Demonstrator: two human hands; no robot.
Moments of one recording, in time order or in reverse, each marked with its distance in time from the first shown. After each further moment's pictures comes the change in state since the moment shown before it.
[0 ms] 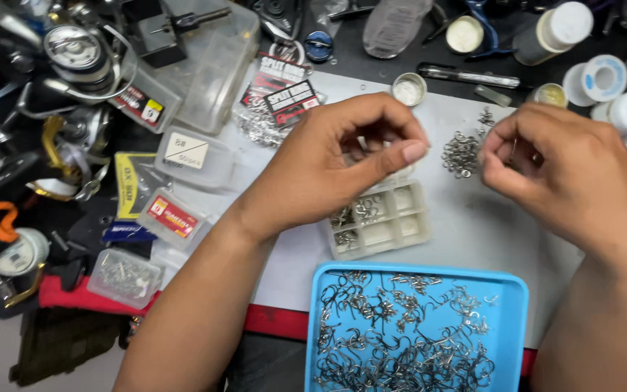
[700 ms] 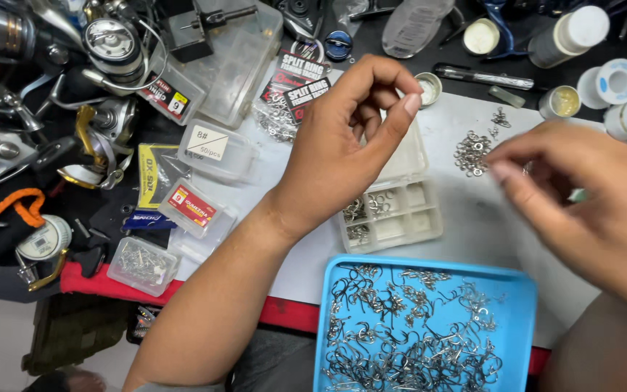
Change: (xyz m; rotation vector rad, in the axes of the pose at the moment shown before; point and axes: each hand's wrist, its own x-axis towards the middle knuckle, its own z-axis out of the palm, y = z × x) left_hand 0.000 0.000 0.015 -0.110 0.302 0.071; right_hand -0.023 -0.044 -0.014 0.222 -0.002 -0.337
